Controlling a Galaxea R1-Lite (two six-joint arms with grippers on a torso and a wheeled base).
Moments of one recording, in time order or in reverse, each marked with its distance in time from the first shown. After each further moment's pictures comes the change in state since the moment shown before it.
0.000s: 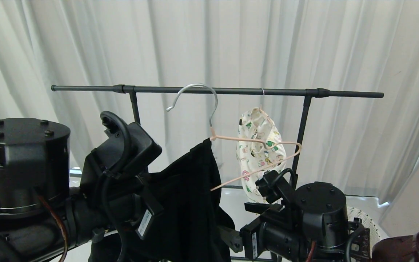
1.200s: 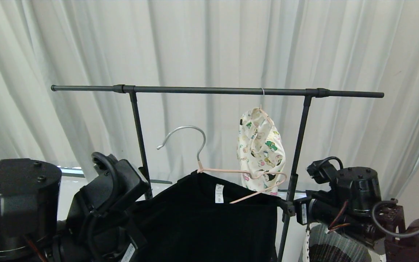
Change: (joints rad) left arm 0.014 -0.063 0.178 -0.028 0.017 0.000; right arm -0.395 -0.051 0.125 0.058 -0.094 -0.112
